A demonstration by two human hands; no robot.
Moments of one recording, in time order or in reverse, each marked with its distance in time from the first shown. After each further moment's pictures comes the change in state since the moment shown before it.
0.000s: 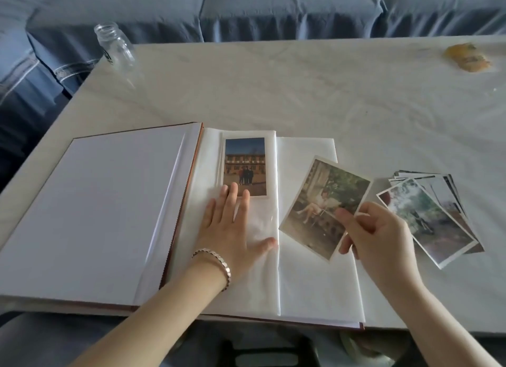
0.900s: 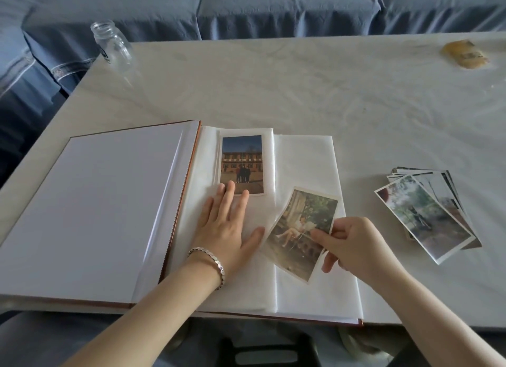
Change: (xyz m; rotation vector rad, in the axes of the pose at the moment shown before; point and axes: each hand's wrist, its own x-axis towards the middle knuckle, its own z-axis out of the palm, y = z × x) left_hand 0.002 -0.006 0.005 -0.066 0.070 0.053; right_hand 0.002 -0.009 0.009 -0.085 -0.433 0.304
